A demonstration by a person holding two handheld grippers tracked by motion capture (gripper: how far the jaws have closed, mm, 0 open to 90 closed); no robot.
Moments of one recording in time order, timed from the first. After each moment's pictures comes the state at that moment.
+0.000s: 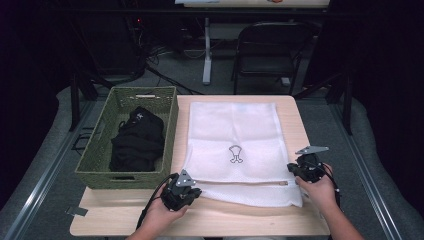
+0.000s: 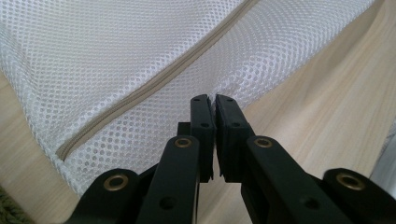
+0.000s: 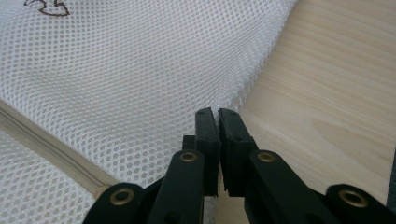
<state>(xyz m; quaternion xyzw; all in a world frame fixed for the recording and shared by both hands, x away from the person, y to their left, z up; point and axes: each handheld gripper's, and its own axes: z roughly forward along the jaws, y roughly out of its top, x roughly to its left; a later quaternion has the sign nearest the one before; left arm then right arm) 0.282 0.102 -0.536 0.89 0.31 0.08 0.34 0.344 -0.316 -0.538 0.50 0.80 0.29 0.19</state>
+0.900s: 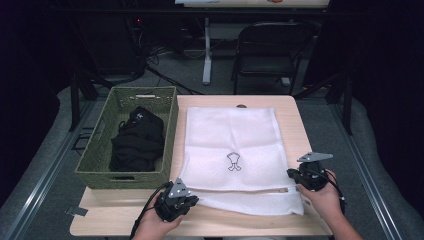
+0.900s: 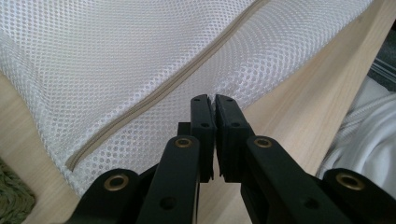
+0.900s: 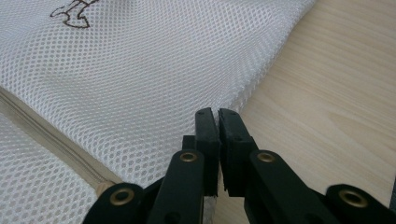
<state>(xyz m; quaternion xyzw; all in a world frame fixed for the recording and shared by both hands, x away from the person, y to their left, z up) 0.253 0.112 -0.529 0.88 0.31 0.08 0.35 0.314 -0.311 -0.526 0.47 0.80 0.30 0.18</state>
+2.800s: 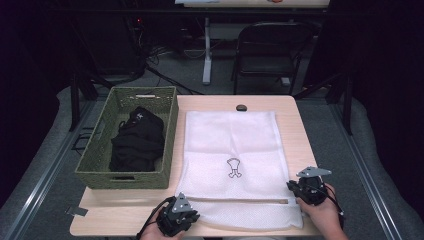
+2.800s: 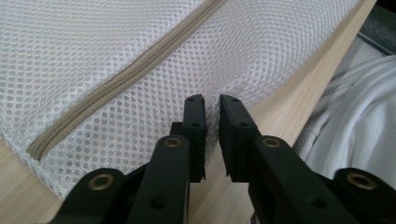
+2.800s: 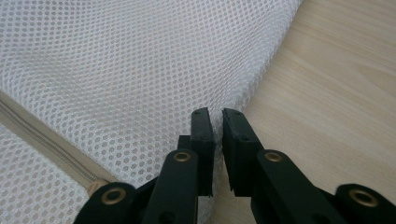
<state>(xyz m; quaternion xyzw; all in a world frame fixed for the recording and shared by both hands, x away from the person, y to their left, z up) 0.230 0.110 -0.560 0.89 0.30 0.05 0.33 0.288 -0.313 -0.559 0.48 0.80 0.30 0.19</state>
